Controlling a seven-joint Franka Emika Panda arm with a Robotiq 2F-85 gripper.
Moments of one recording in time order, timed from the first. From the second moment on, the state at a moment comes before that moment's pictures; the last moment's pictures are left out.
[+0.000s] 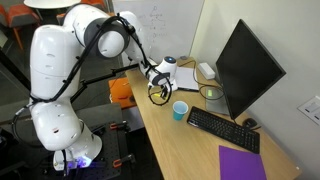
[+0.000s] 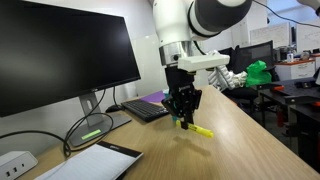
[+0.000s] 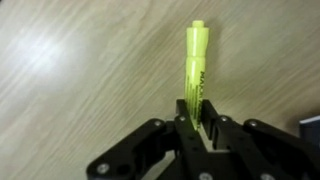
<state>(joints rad) 0.40 0.47 -0.02 -2.22 0.10 2.73 0.99</state>
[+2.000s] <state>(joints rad) 0.33 0.13 0.06 -2.23 -1.11 2.06 2.12</state>
